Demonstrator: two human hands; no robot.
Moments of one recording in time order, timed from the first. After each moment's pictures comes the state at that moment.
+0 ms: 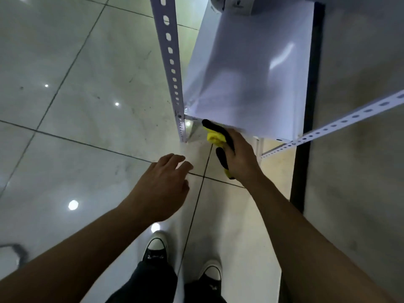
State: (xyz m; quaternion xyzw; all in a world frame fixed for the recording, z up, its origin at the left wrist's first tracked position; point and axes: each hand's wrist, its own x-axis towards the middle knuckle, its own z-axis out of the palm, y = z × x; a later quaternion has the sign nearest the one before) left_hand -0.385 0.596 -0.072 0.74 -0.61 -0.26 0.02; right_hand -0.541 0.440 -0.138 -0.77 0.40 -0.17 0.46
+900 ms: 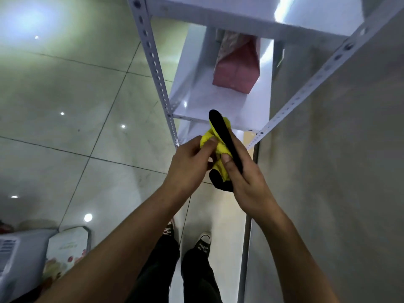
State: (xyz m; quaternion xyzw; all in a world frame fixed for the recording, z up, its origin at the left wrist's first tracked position) left_hand -0.501 0.594 0.403 0.68 -0.26 -0.48 0.50; right_hand -0.642 0.548 0.377 -0.68 0.30 -0.28 0.60
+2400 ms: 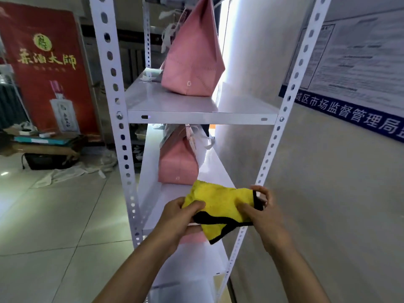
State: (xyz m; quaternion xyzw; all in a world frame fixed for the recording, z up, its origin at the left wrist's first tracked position) left_hand -0.416 0.489 0.669 0.52 -0.37 -0.57 0.51; right_hand -0.626 0.458 0.660 -0.50 0.54 -0.53 0.42
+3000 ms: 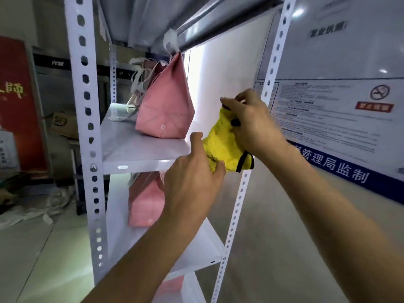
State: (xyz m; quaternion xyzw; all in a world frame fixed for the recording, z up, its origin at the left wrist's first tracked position) left_hand -0.454 0.478 0.853 0.58 -0.66 0.03 0.48; right_hand -0.605 0.394 0.935 -0.75 0.52 -0.32 -0.26
